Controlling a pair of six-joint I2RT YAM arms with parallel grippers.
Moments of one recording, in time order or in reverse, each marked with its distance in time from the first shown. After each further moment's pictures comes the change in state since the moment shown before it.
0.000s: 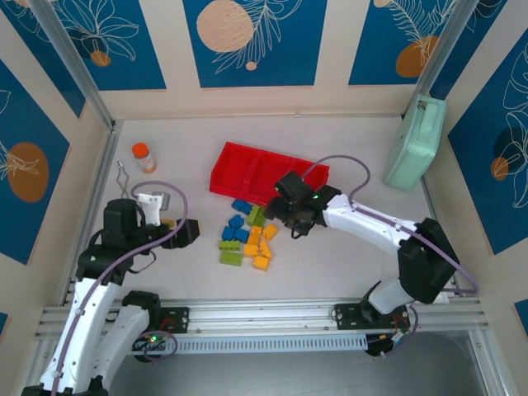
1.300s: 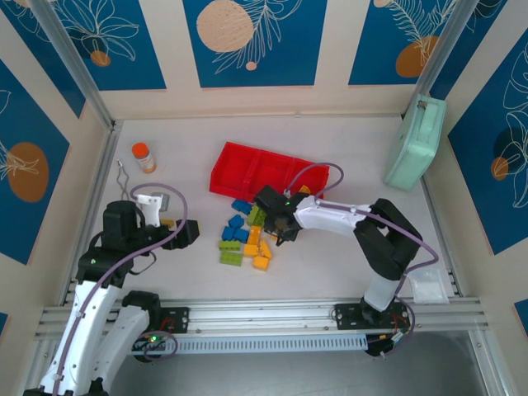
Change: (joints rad) left arm 0.000 -0.007 -0.017 0.019 -0.006 0.000; right arm 0.070 0.190 0.040 0.041 0.105 -0.005
